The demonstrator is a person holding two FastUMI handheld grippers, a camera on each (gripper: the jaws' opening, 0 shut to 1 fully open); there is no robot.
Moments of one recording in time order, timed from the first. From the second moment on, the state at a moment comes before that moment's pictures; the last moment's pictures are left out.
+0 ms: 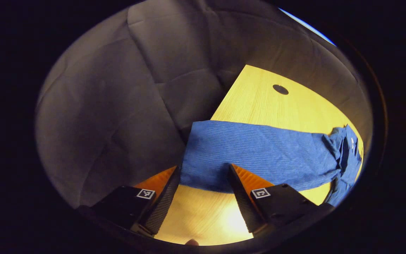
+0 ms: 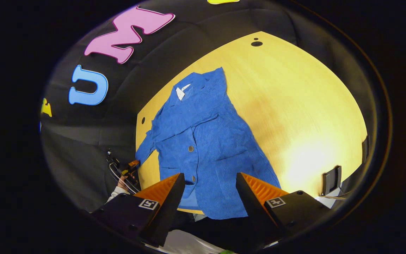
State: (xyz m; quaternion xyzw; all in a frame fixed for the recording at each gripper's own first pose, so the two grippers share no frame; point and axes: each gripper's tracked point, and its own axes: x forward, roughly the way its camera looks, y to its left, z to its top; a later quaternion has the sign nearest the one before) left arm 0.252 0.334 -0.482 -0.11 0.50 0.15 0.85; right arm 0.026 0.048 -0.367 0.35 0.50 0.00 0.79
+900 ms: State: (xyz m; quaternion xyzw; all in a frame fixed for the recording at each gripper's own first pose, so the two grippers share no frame) left arm 0.275 0.303 -0.431 -0.18 0.40 0.11 0.89; right arm 0.008 0.029 -0.375 0.36 0.50 -0.01 0.78
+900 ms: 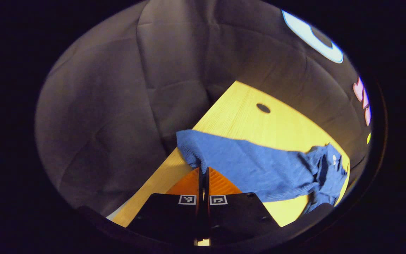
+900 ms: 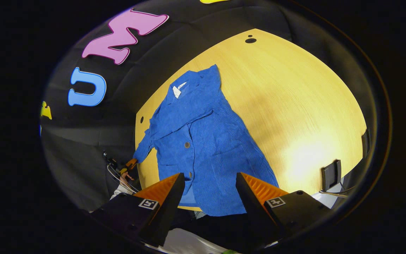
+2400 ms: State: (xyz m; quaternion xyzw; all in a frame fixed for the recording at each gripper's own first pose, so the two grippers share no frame) left arm 0.299 -0.296 -0.347 0.02 0.47 -0.17 0.87; right arm 0.040 -0.100 -0.419 0.38 0.50 0.05 0.77
